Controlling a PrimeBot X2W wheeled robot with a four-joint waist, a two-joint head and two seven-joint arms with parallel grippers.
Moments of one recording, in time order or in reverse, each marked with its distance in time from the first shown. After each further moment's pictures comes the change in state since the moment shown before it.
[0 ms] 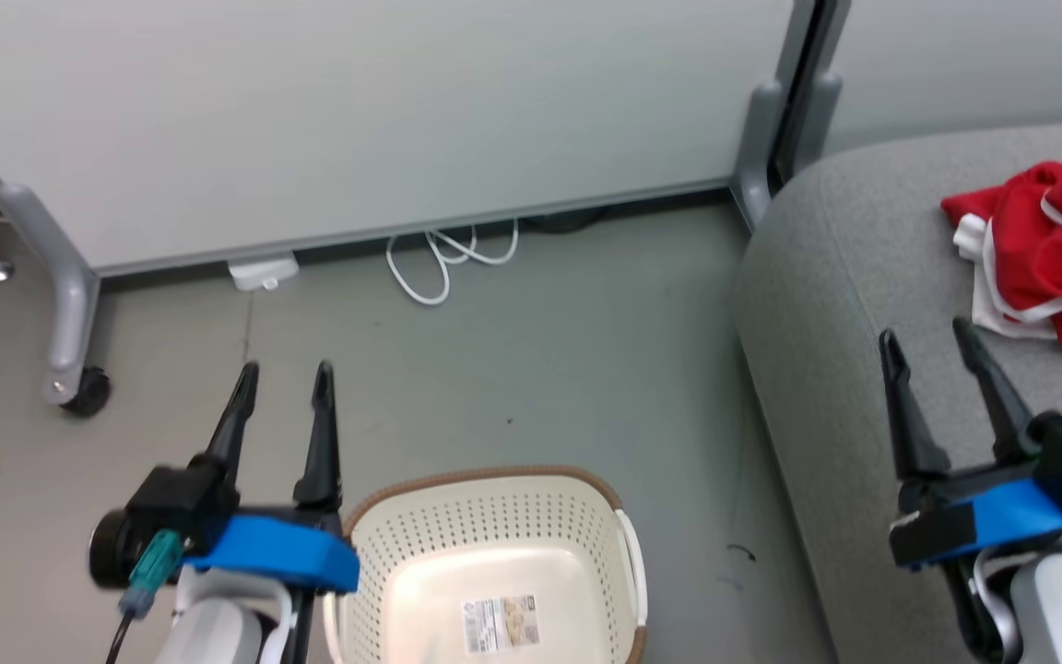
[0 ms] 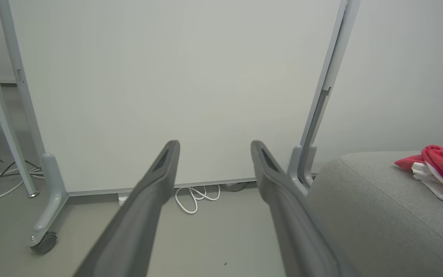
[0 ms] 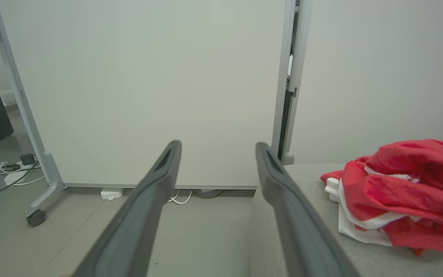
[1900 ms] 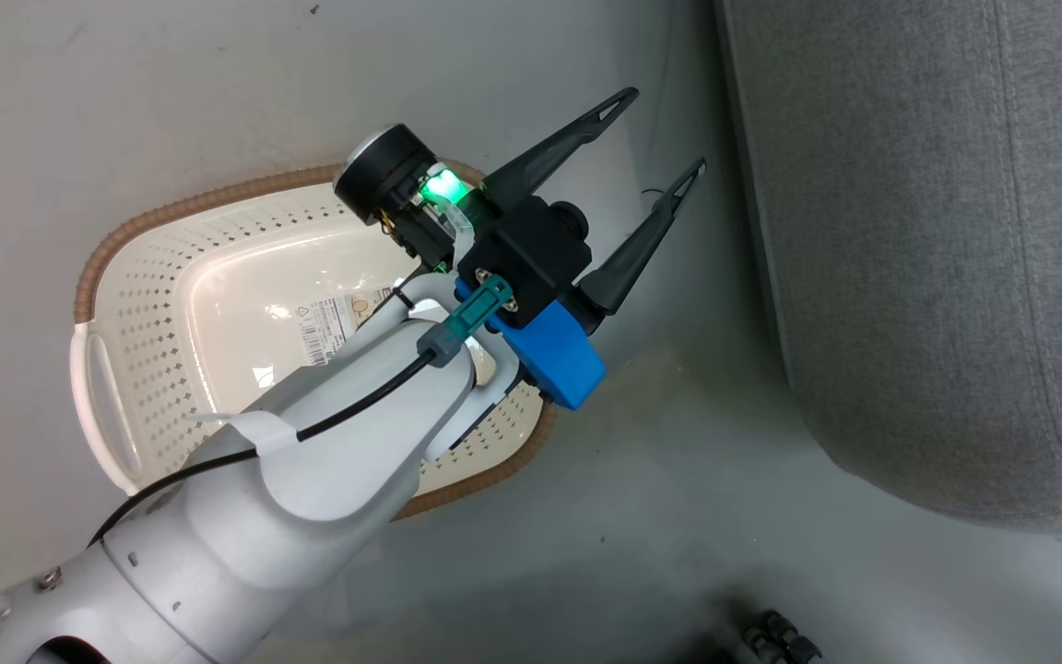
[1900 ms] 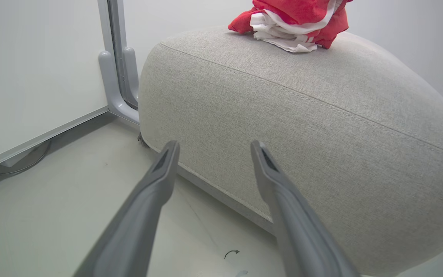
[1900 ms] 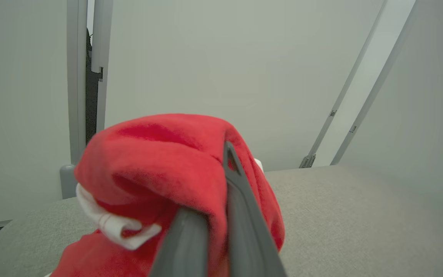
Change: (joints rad) left arm -0.741 0.014 -0.692 0.116 -0.051 -0.054 0.049; right arm -0.881 -0.358 -0.373 0.384 0.010 0.000 0.000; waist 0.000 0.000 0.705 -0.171
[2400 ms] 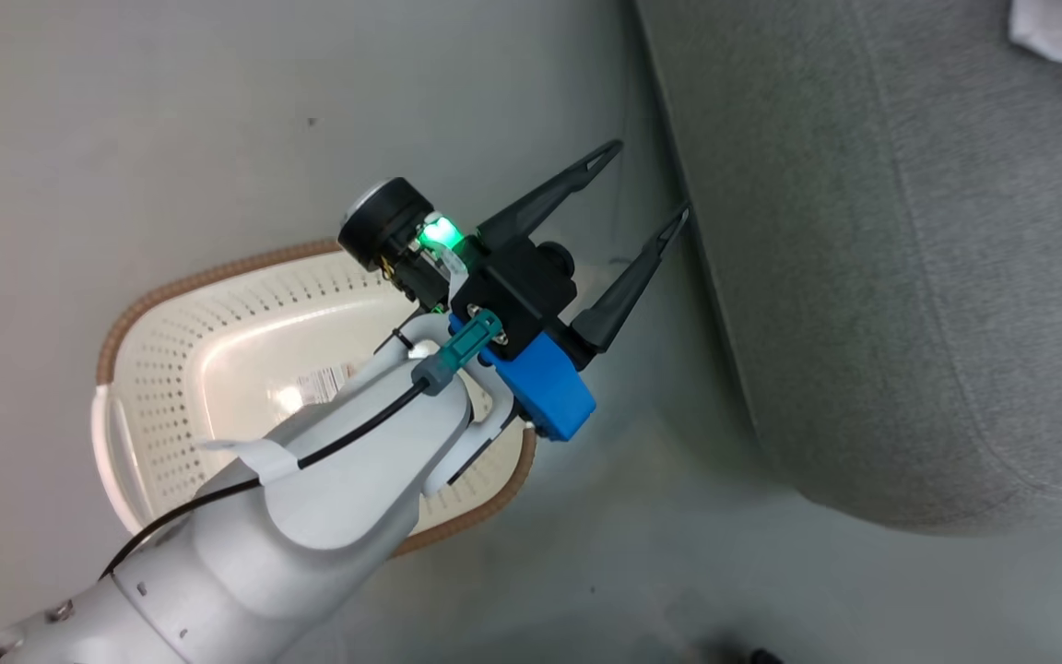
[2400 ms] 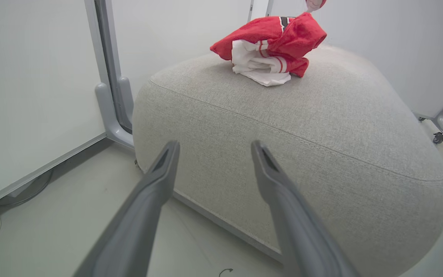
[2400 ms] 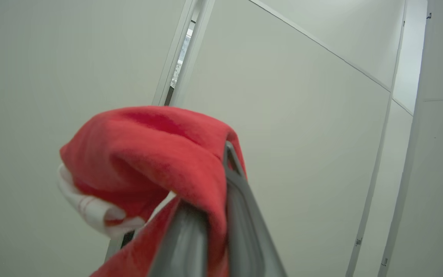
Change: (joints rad) left arm 0.073 -0.001 0.006 0.005 -0.017 0.000 -0.008; right arm 0.064 0.094 0.060 -0.444 0.006 0.000 0.000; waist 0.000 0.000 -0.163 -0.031
